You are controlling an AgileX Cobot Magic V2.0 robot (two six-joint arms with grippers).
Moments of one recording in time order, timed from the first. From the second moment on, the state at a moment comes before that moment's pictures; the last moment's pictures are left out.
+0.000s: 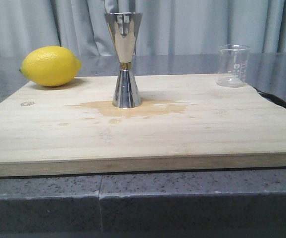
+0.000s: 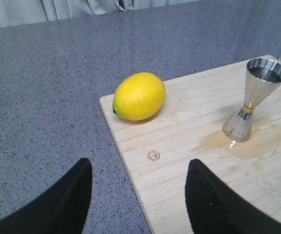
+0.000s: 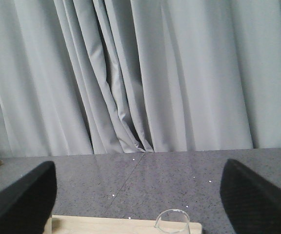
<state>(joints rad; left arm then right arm) -0.33 0.61 -0.78 -0.12 0.68 0.10 0.24 0.45 -0.50 -1.57 -0.06 1.70</state>
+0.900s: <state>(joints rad) -0.33 0.61 -0.77 -0.12 0.66 0.09 0.24 0.45 -0.50 -1.57 -0.05 1.70</state>
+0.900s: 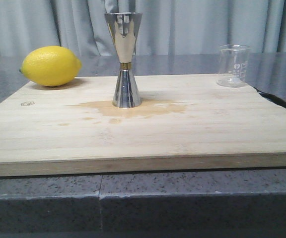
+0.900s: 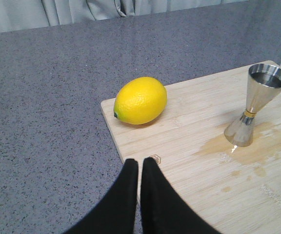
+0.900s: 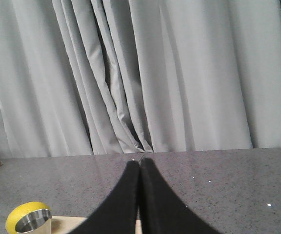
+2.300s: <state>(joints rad) -0.08 -0.01 0.00 -0.07 0.08 0.09 0.24 0.45 -0.50 -1.57 -0.05 1.70</state>
